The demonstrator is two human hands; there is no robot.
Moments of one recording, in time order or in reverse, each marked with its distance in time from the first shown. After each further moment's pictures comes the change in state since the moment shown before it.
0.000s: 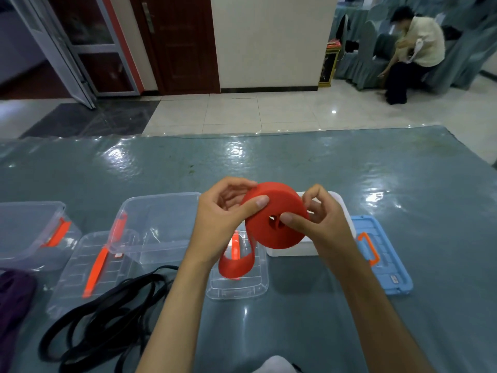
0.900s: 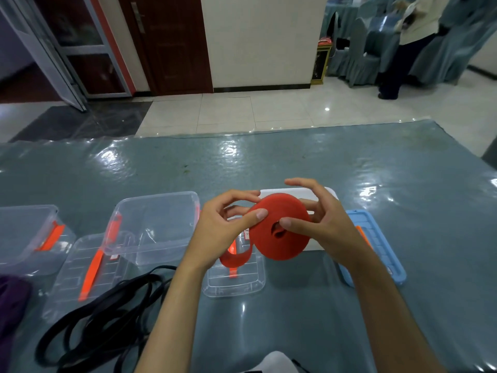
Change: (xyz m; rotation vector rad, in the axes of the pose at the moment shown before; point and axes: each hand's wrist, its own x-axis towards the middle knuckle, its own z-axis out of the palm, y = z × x) left_hand -0.010 -0.015 -0.004 0.139 -0.132 -0.055; right_hand -0.007 -0.003 -0.021 -0.093 -0.134 0.080
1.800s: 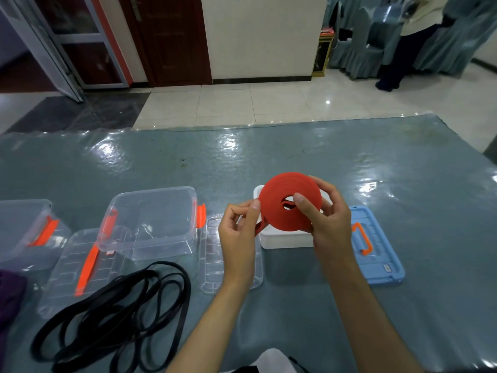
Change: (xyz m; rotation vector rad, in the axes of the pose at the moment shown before) left_hand -0.005 -0.052 0.069 -0.379 0.472 -0.060; right_hand 0.011 0.039 0.013 0.242 0.508 -0.049
